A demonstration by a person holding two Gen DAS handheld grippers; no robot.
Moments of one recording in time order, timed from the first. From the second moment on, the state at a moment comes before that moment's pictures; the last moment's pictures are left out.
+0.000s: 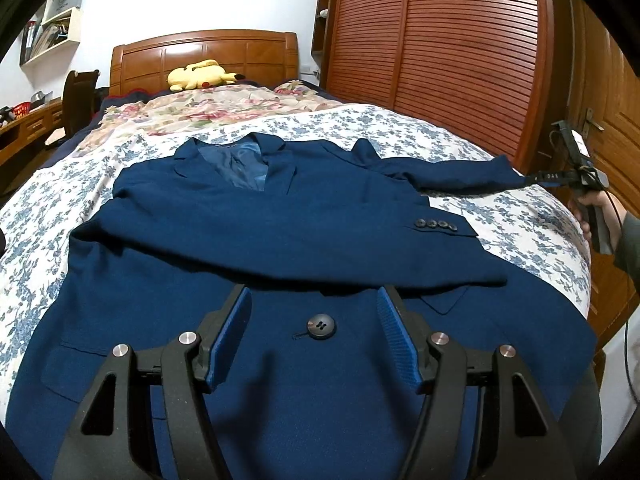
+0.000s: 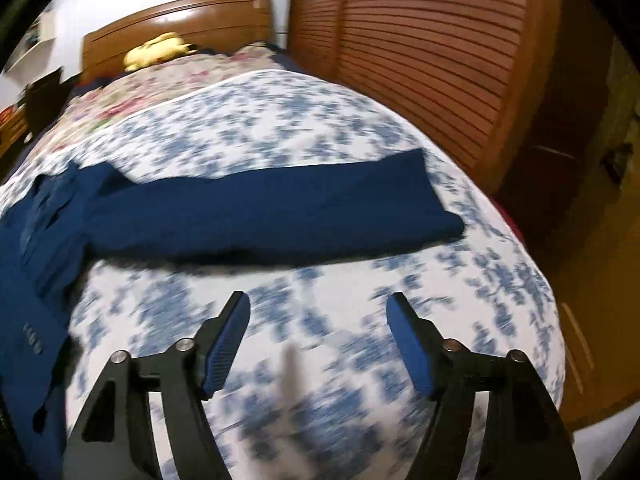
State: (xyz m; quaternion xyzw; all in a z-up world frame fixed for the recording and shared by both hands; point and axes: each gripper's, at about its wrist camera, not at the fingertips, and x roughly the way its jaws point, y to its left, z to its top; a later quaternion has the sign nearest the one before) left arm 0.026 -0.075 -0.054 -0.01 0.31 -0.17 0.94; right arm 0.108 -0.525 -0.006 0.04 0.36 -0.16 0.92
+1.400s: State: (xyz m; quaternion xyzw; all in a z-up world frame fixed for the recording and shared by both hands) left arm 0.040 -0.079 -0.063 -0.01 0.32 -0.17 0.93; right arm 0.202 -0.577 0.000 0.10 0.37 -0.17 0.91
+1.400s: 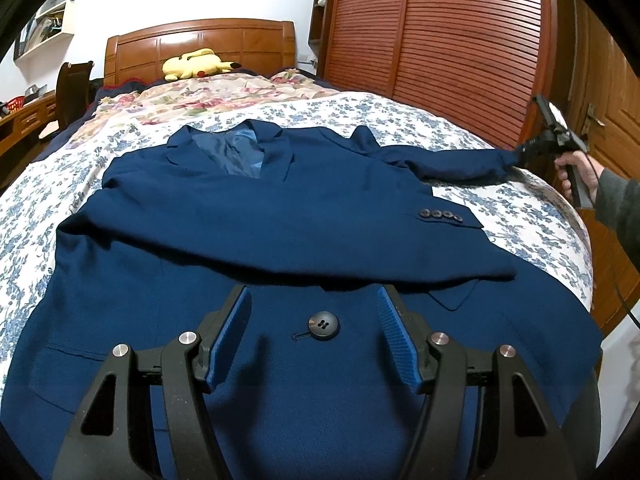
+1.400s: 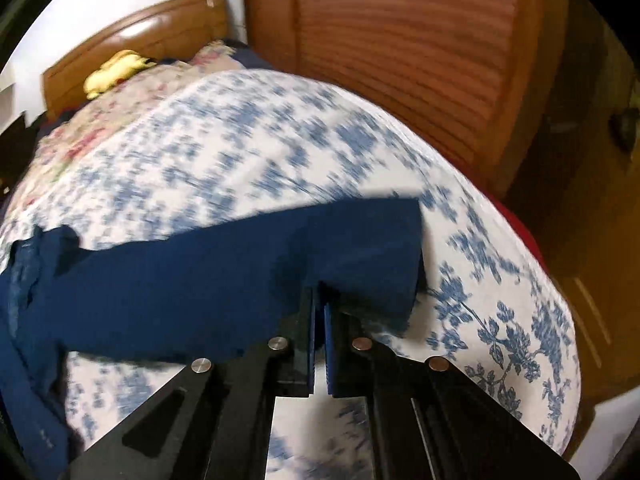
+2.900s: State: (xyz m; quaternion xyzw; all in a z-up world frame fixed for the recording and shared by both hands) left arm -0.009 0.028 -0.029 -0.05 0.28 -0.11 0.95; right arm 0.090 -0.285 0.137 -0.11 0.20 0.21 0.95
